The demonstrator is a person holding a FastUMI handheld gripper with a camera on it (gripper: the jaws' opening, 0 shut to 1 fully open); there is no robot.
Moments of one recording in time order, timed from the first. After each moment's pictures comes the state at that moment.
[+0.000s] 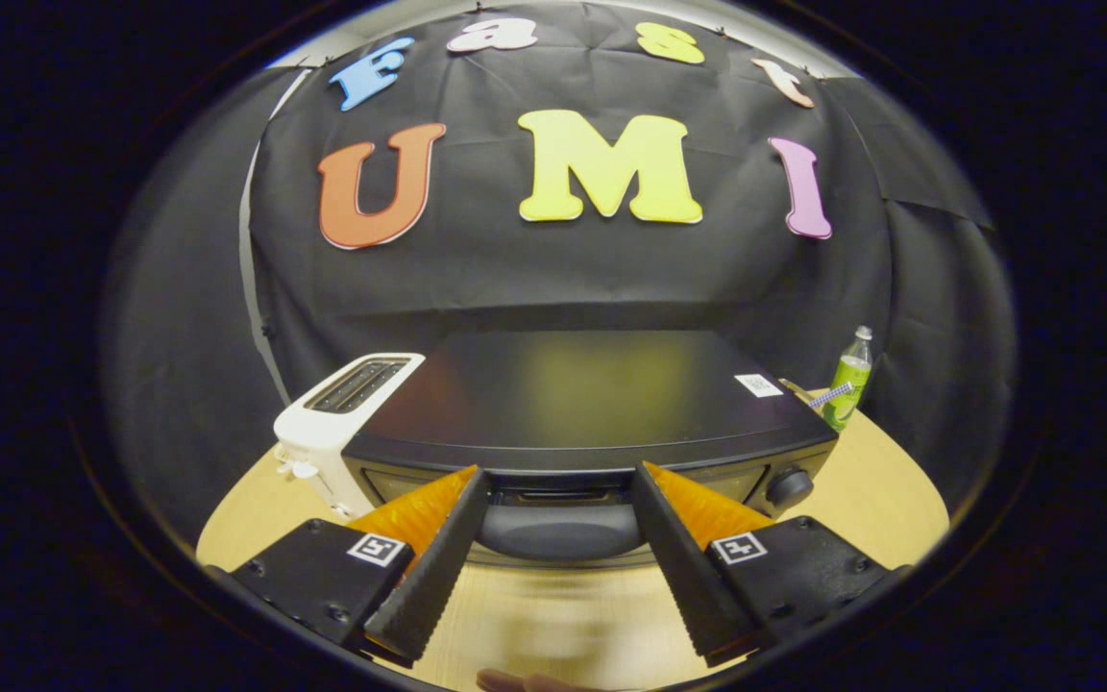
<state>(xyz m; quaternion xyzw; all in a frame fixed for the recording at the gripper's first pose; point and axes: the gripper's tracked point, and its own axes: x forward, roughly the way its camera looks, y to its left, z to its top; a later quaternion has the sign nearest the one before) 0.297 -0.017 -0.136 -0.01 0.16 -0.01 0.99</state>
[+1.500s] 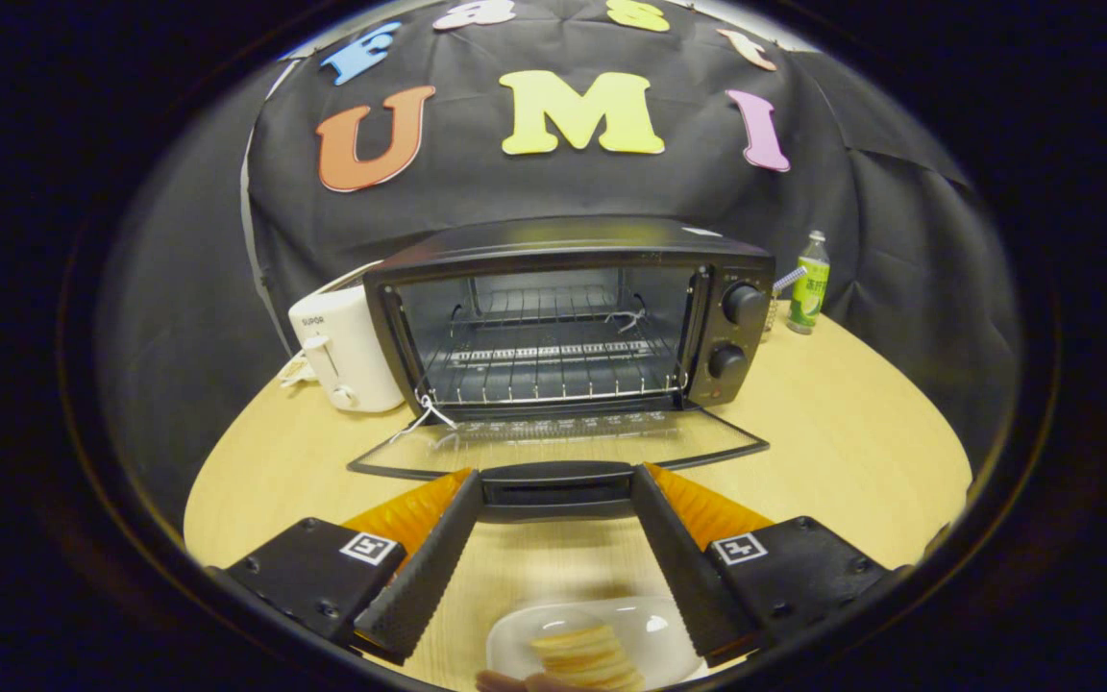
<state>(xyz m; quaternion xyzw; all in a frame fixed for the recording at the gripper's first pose) 0.175 -0.024 -0.236 0.01 0.26 -0.03 0.96</state>
